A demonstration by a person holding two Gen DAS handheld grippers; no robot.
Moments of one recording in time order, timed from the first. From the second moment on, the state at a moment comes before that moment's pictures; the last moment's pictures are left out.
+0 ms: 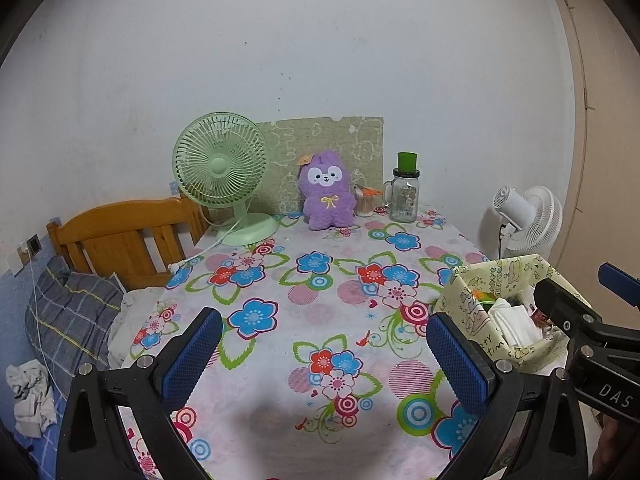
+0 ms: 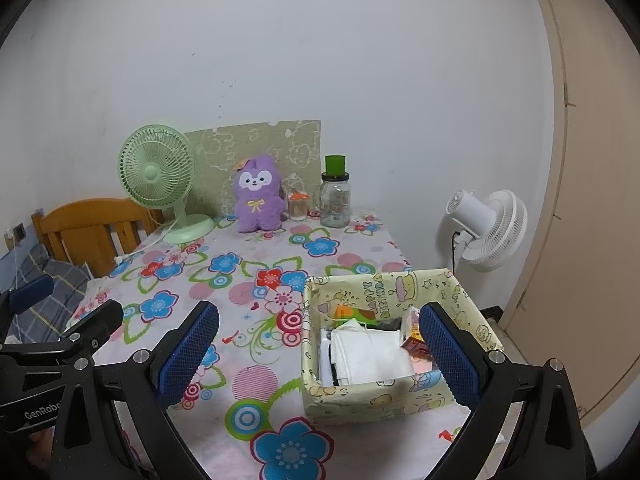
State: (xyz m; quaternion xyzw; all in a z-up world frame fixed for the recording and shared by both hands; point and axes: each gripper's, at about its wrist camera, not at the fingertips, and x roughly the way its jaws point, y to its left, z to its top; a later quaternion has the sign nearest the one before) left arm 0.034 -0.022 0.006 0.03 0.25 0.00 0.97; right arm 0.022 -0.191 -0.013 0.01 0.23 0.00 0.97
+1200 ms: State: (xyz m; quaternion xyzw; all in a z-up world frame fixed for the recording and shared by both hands) left arm 0.039 -0.020 0.000 0.03 0.26 0.00 0.97; right arm 0.025 -0.189 -0.019 0.02 0.23 0.01 0.97
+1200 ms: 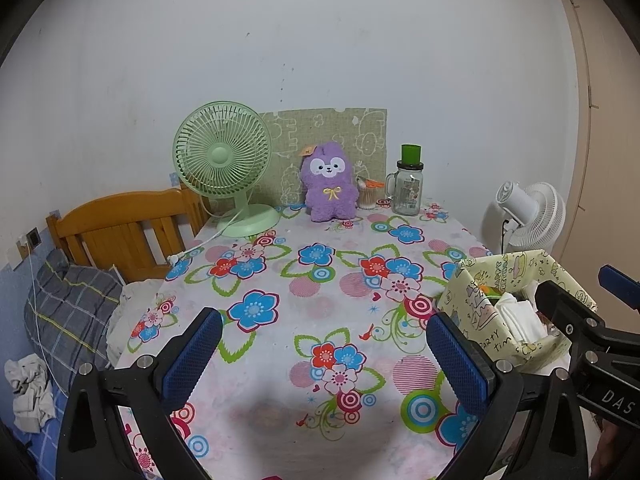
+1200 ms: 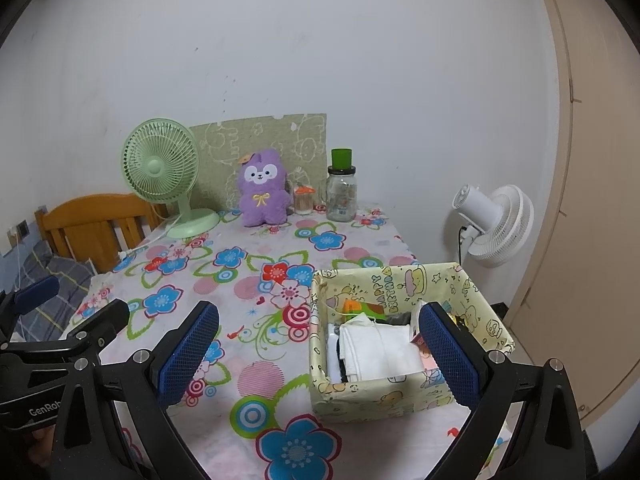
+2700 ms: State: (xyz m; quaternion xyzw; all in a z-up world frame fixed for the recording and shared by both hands) left arm 0.040 -0.018 -0.002 0.03 0.26 0.00 0.97; right arm 0.026 -0.188 -0.021 0.01 0.23 0.01 0.97
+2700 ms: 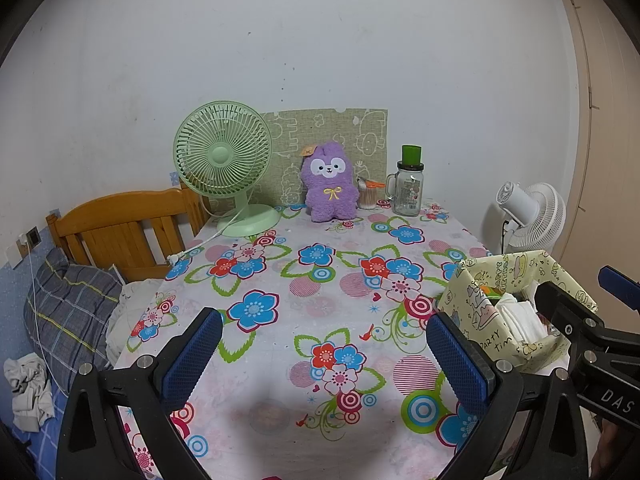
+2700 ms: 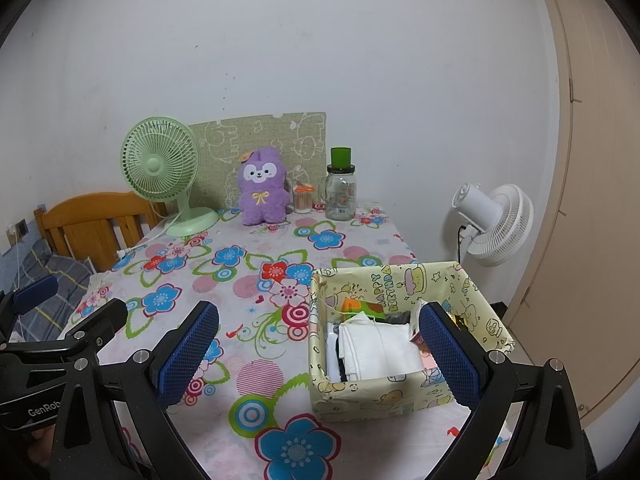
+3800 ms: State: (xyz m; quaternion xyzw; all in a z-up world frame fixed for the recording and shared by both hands) left arm 0.040 -0.022 0.000 0.03 0.26 0.00 0.97; right arm 0.026 -0.191 -0.019 0.02 0.24 0.01 0.97
